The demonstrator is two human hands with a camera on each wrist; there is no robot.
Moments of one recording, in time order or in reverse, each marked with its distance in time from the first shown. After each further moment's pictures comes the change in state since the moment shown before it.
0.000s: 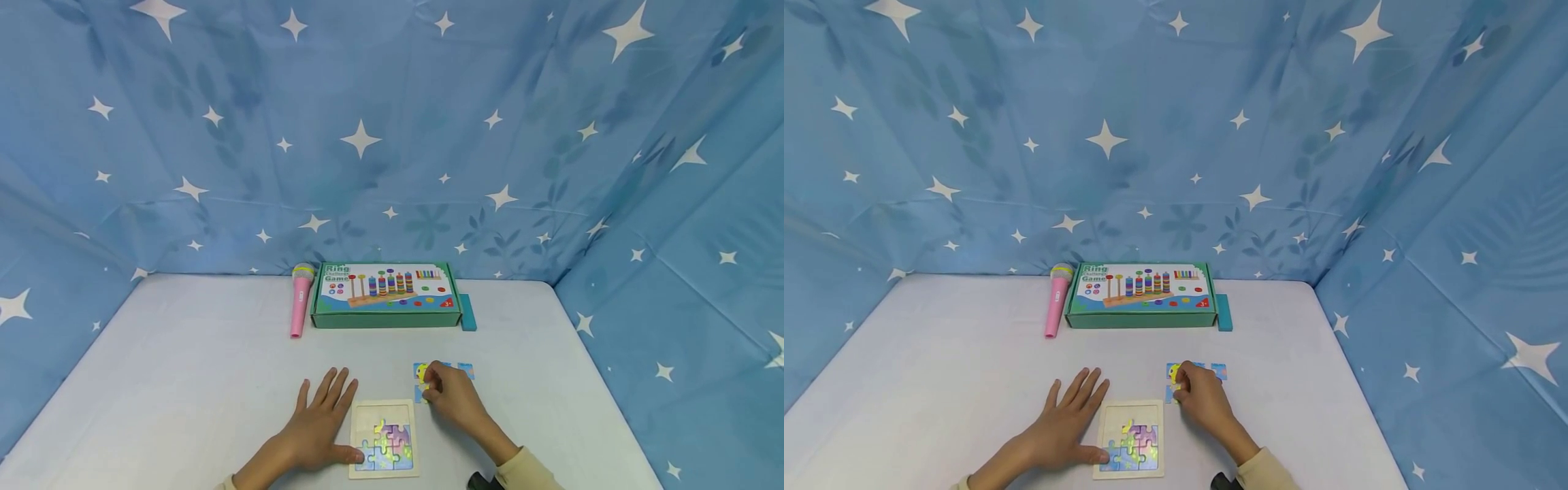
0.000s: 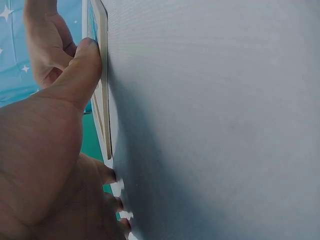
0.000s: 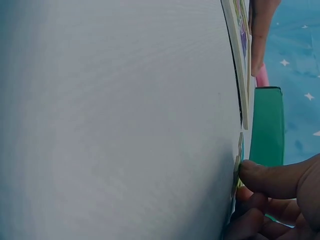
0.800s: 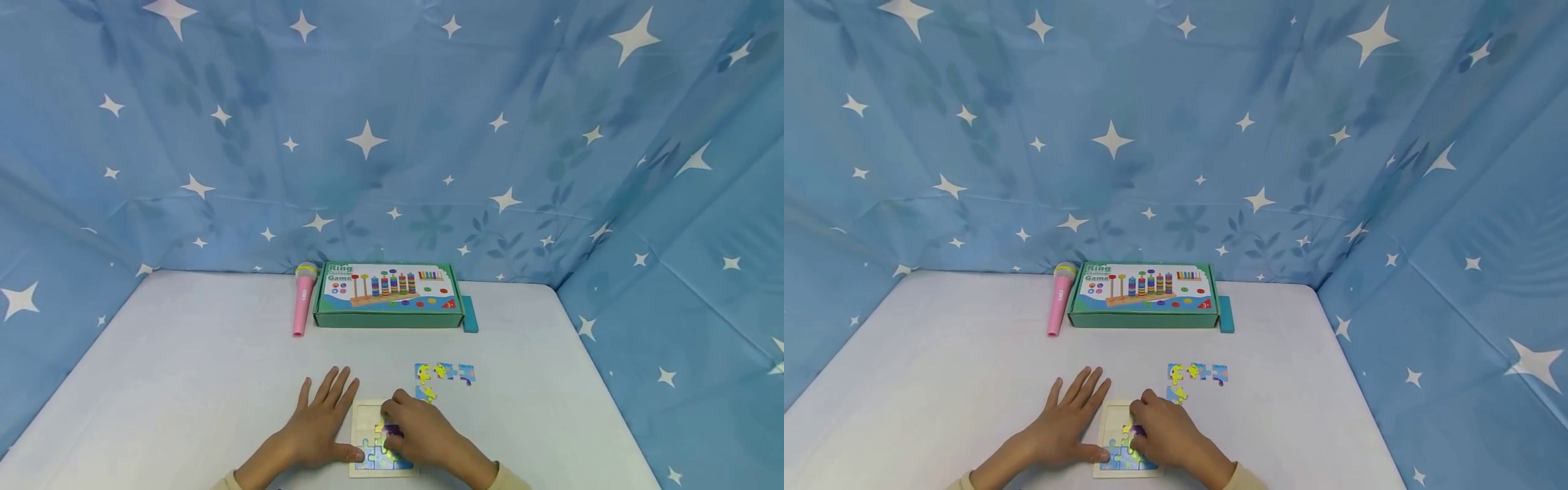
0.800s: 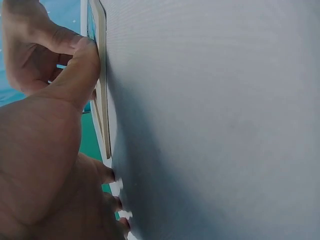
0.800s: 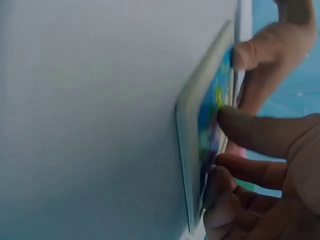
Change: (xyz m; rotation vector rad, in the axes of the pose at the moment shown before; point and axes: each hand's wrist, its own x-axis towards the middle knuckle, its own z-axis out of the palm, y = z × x) left_hand -0.005 0.003 -0.005 0.008 0.029 0.032; right_hand -0.017 -0.062 0.014 -0.255 -0.409 -0.219
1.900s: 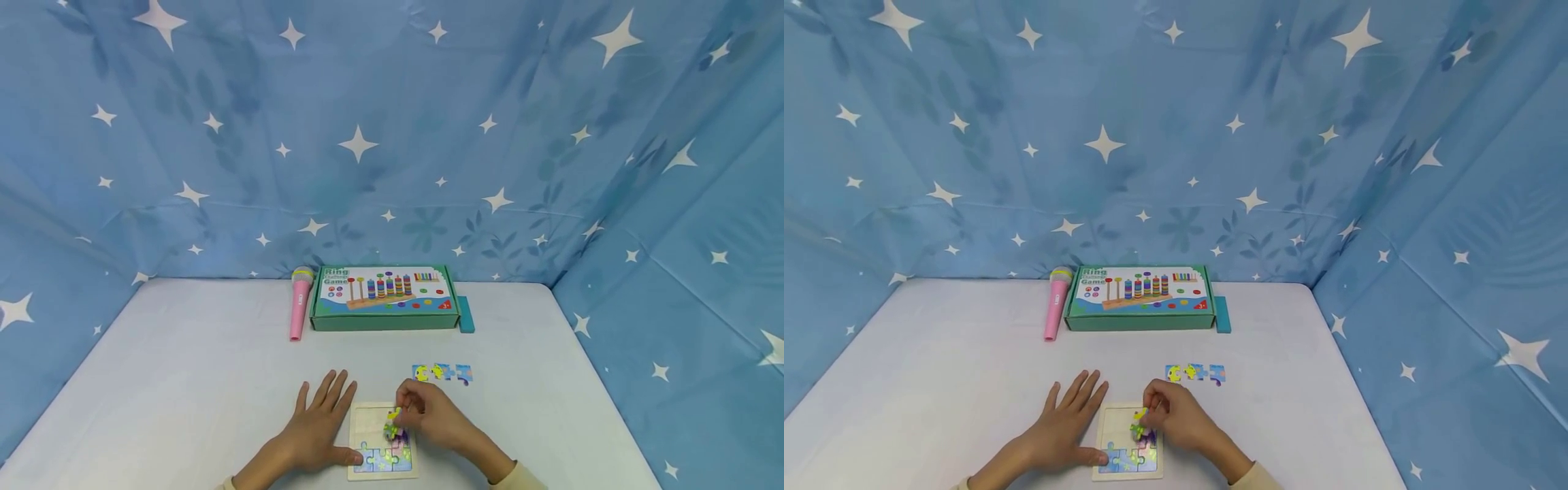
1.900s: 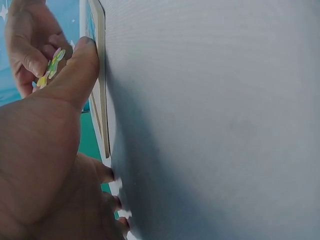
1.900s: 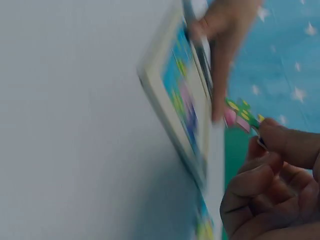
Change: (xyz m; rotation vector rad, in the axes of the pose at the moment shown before) left_hand 0.003 -0.002 0.004 -0.017 -0.024 -0.026; right_hand -0.009 0.035 -0.007 0.733 0.102 0.078
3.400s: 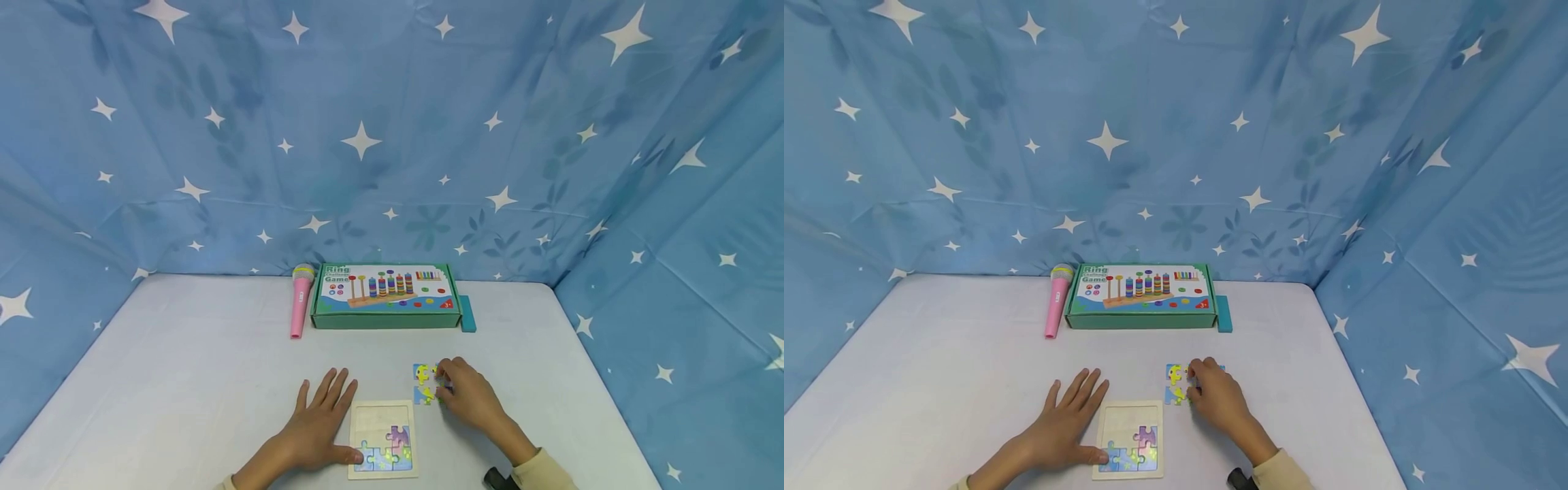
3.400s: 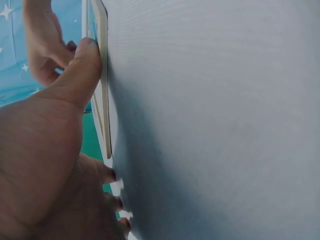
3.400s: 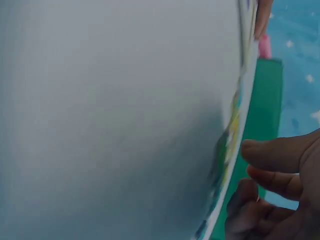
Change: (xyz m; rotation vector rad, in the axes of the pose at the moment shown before) left_hand 0.002 0.000 0.002 -0.002 -0.009 -0.019; right_hand 0.000 0.024 -0.034 -0.650 0.316 0.020
